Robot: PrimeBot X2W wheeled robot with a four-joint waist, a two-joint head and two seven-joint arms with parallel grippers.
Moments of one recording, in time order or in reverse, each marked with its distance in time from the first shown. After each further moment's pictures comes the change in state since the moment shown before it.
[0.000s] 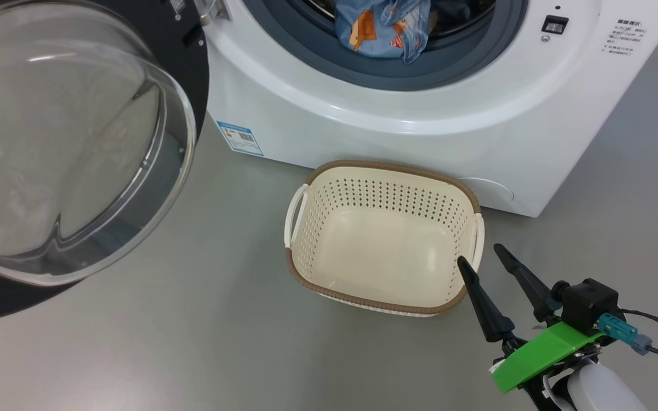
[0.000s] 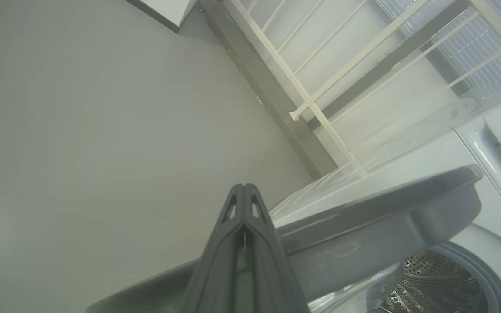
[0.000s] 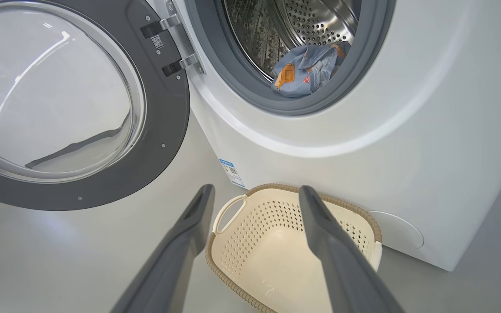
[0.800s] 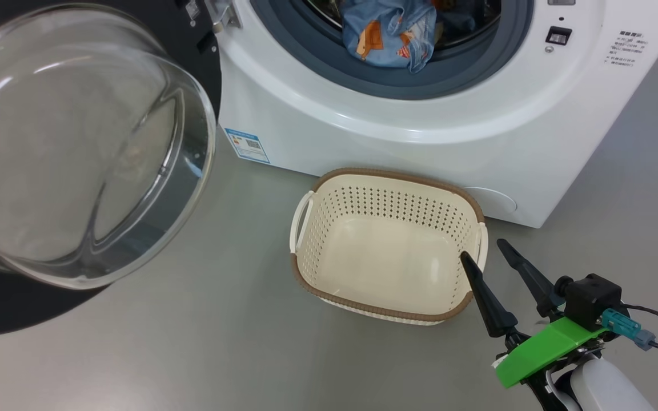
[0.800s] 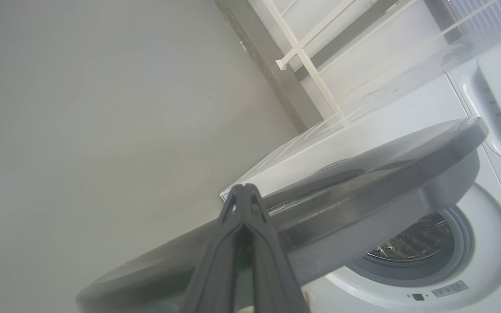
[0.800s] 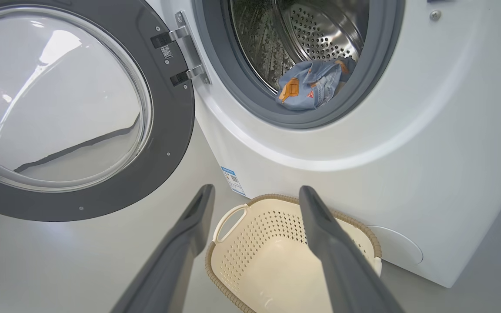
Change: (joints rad) left arm 0.035 0.013 -0.076 -0.075 -0.114 0.002 0.226; right arm -0.016 -0.007 -0.001 0.006 0.000 0.000 0.000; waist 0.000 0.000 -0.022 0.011
